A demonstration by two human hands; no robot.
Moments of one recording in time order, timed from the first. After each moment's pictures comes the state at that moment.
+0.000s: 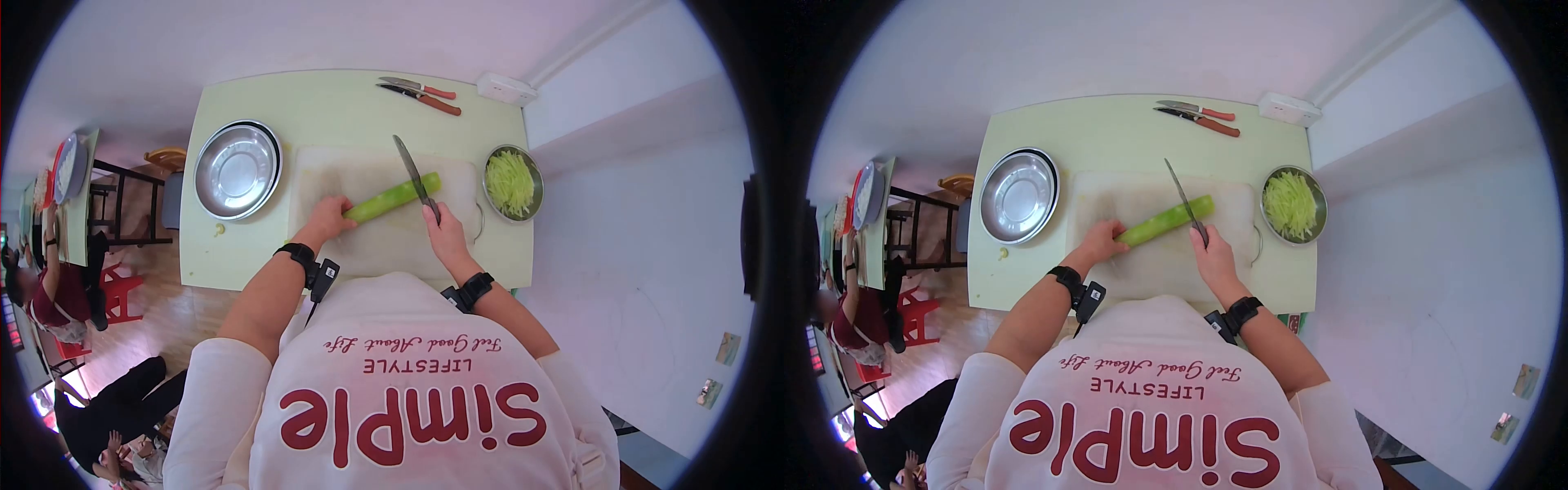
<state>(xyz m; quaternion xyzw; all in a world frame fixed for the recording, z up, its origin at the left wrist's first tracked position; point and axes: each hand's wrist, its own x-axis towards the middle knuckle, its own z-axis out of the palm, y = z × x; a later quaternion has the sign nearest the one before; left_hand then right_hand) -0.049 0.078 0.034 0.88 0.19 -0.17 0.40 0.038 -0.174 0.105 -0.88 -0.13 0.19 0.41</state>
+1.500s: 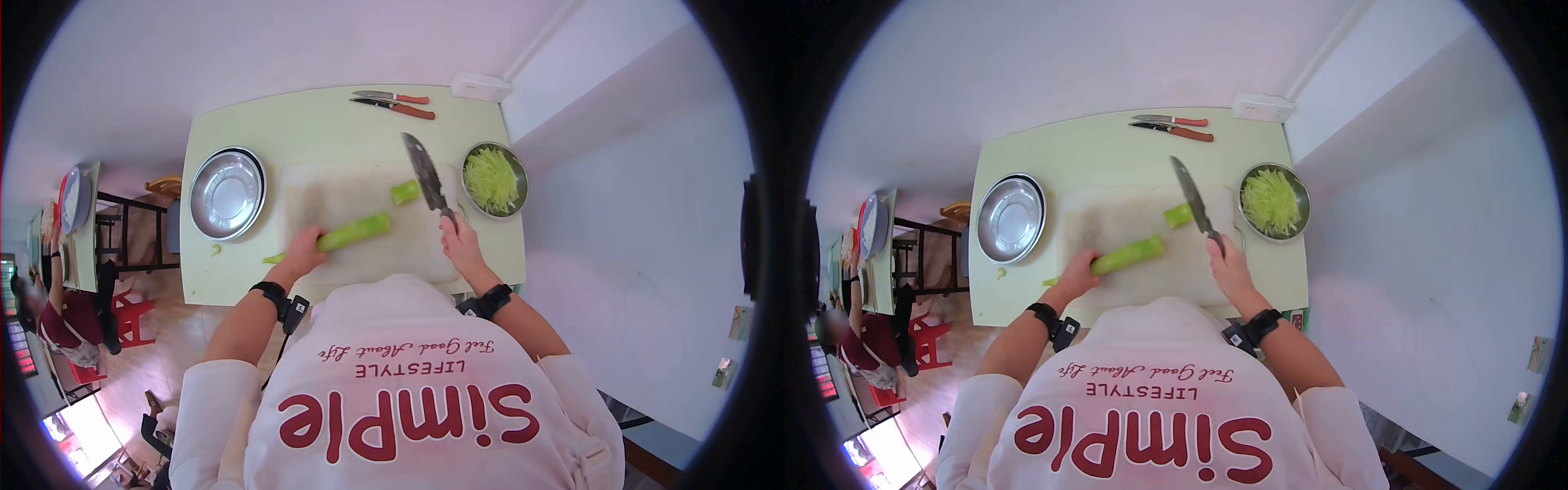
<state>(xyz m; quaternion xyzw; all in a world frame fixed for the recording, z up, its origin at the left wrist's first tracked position) -0.093 0.070 0.041 0.91 0.13 -0.12 0.37 0.052 -0.247 0.110 -0.80 -0.09 0.24 0.54</state>
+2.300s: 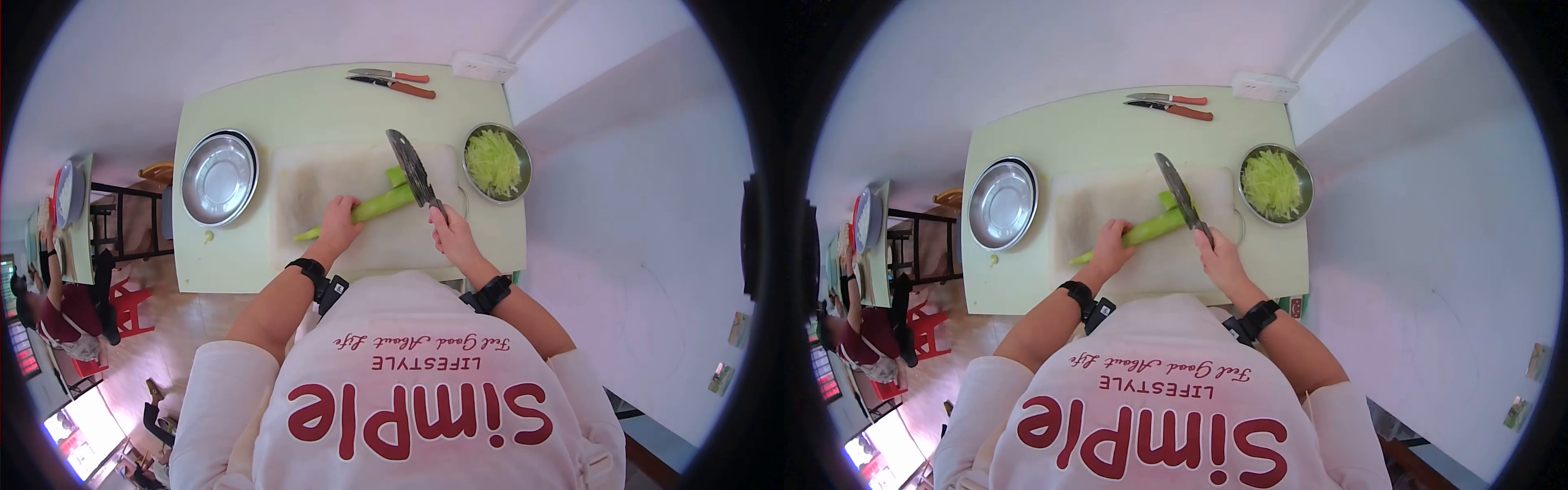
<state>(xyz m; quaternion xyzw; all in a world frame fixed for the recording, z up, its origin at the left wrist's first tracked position) -0.048 0.000 0.026 0.91 0.13 0.03 0.39 0.041 -0.239 0.115 -0.74 -0.02 0.34 0.58</state>
